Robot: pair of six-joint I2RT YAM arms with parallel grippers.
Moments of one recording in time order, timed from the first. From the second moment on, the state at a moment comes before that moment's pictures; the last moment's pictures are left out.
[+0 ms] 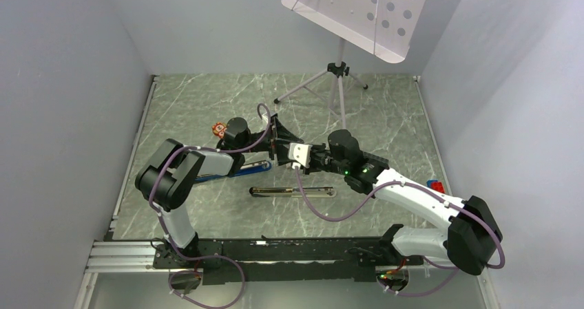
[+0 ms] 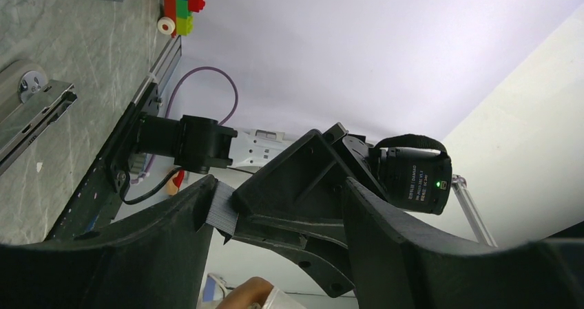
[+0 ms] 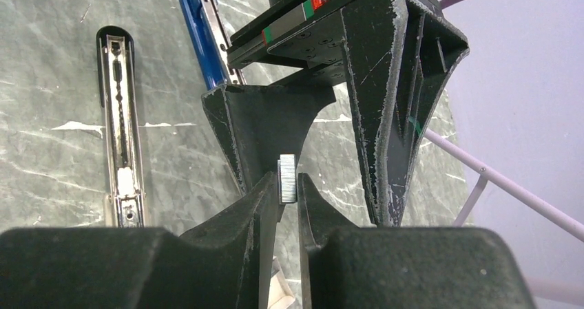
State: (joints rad) left arm -0.51 1.79 0.76 1.03 0.97 -1.80; right arm 0.77 1.19 0.74 0.05 -0.32 -0.77
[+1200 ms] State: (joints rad) left arm -0.49 1.78 0.79 1.01 0.99 -1.76; right arm 0.72 1.07 0.79 -0.01 -0.38 -0.49
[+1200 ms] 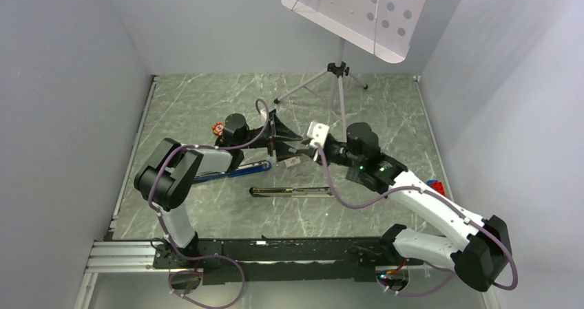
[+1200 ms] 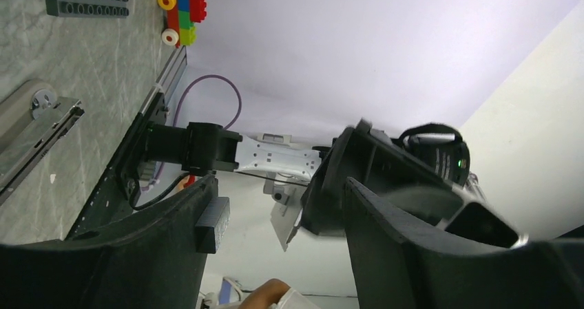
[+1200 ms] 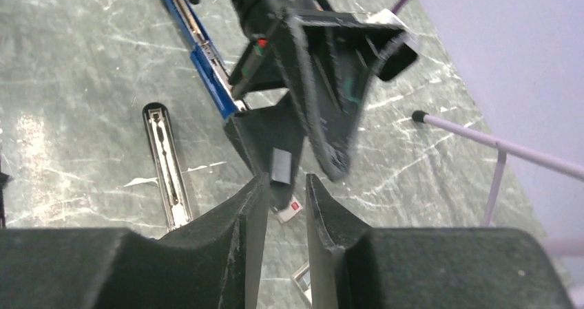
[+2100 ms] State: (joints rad) left arm -0.49 1.71 0.84 0.89 1.00 -1.59; right arm 0.64 1.15 0.72 0.14 -0.50 -0.32
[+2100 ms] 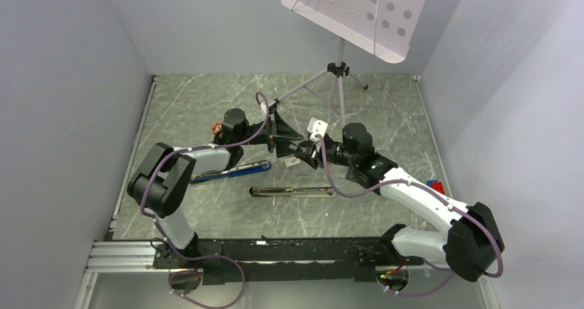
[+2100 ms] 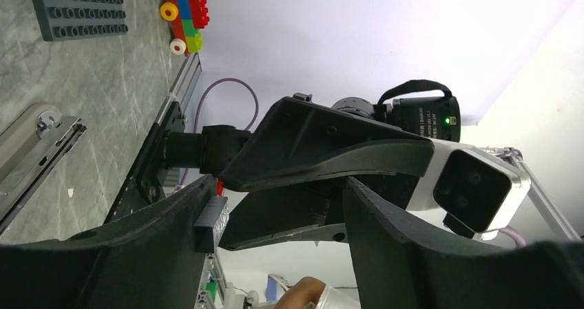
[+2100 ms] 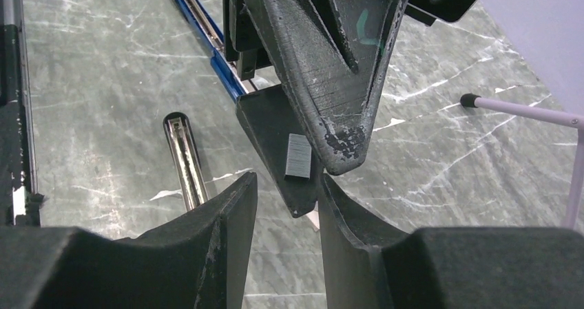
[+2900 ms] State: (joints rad) left arm -0.50 1.71 0.84 0.98 1.00 -1.65; right arm 0.64 1.16 0.73 0.21 -0.47 -0.24
